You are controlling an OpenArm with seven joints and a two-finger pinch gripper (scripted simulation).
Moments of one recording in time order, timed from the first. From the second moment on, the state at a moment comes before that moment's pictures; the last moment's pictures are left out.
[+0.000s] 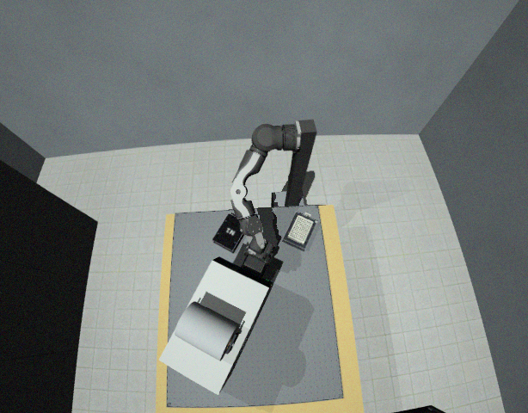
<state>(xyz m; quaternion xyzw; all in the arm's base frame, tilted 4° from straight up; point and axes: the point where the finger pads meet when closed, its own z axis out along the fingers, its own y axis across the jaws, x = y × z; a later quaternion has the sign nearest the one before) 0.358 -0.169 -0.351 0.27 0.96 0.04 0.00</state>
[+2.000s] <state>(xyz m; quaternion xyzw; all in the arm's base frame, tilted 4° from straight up) 0.359 -0.168 -0.365 0.27 0.96 0.04 0.00</state>
